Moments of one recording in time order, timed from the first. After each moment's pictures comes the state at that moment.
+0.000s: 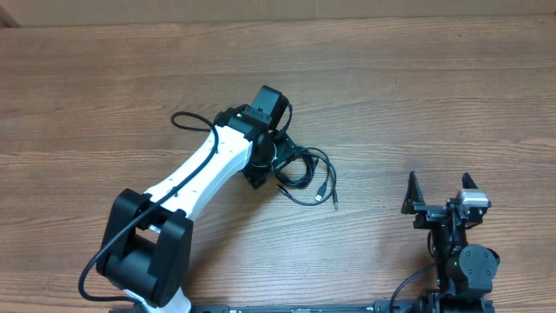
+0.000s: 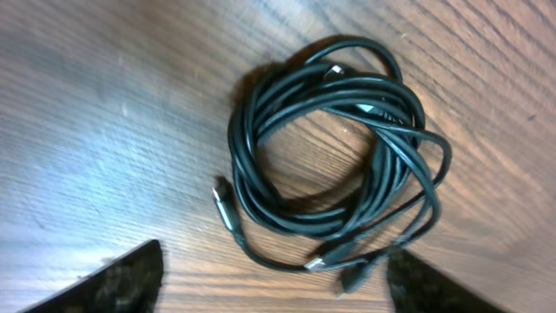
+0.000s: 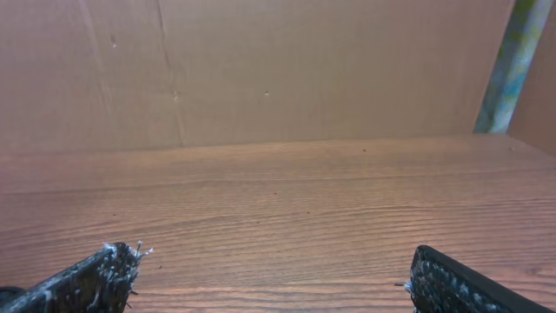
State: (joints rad) left arm -0.50 1.81 1.31 -0.85 0.19 -1.09; right arm -0.07 0.02 0.02 -0.04 -0.03 0.03
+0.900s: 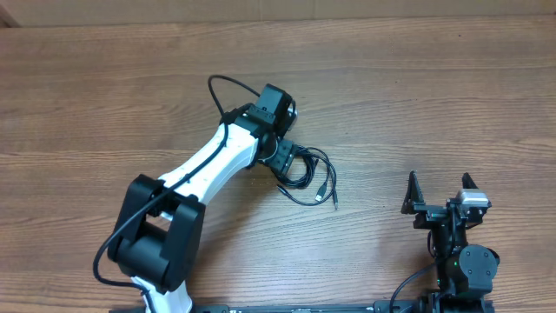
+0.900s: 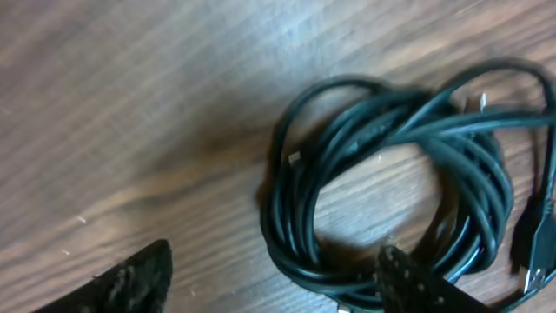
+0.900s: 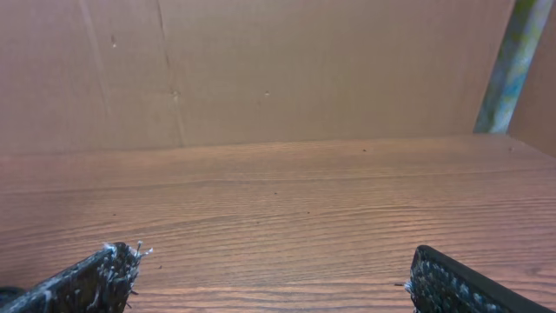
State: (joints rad) left arm -0.50 1.90 1.31 -0.72 0.04 -0.05; right arm -0.07 0.02 0.02 -0.04 -0.03 0.03
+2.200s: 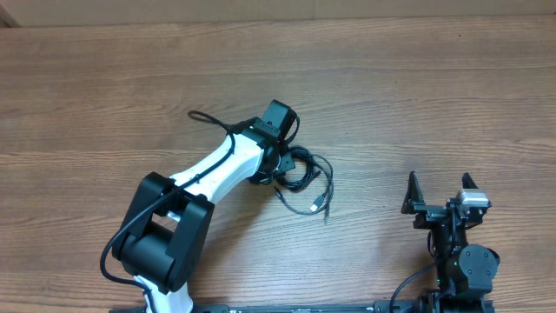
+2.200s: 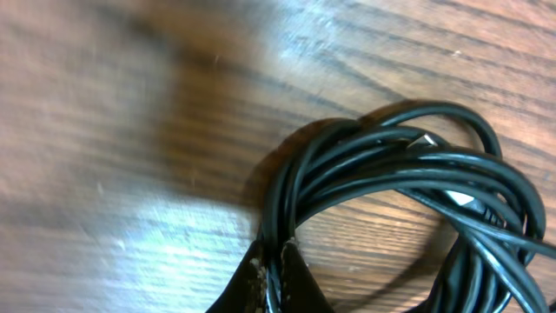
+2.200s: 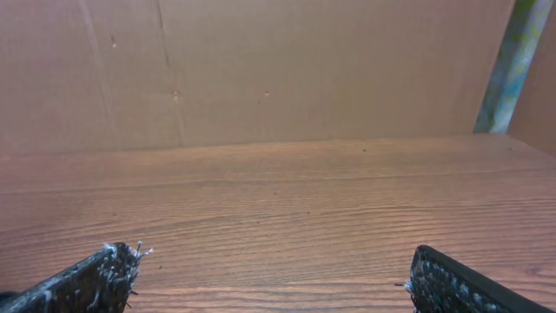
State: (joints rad) left arm -0.53 1.90 1.22 -0.66 0.04 -0.83; right arm -0.07 0.02 0.02 -0.04 -0.03 0.03
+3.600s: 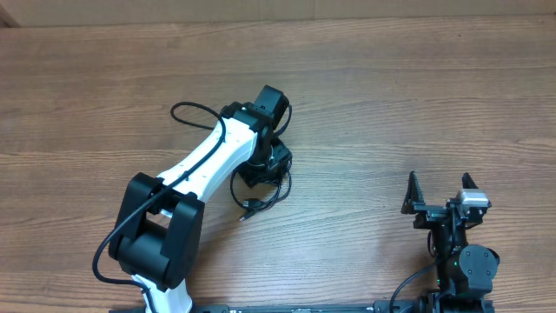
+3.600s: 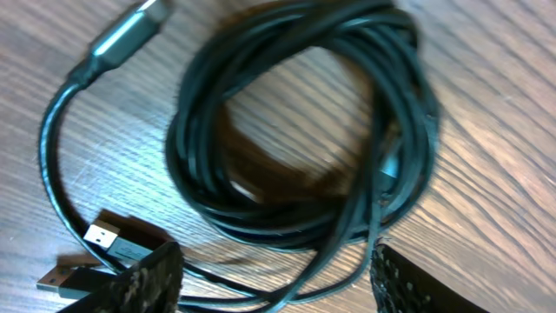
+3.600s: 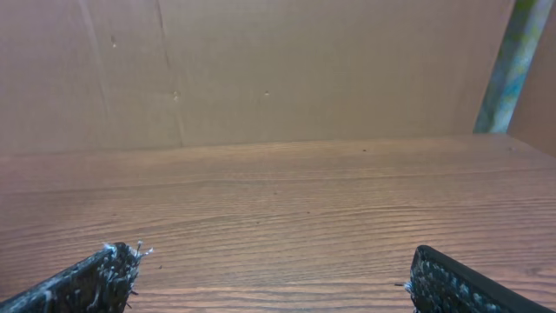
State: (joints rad) left arm -0.49 1.90 1.36 -0.93 0.09 -1.14; right arm -0.07 0.02 0.02 -0.04 -0.03 0.03
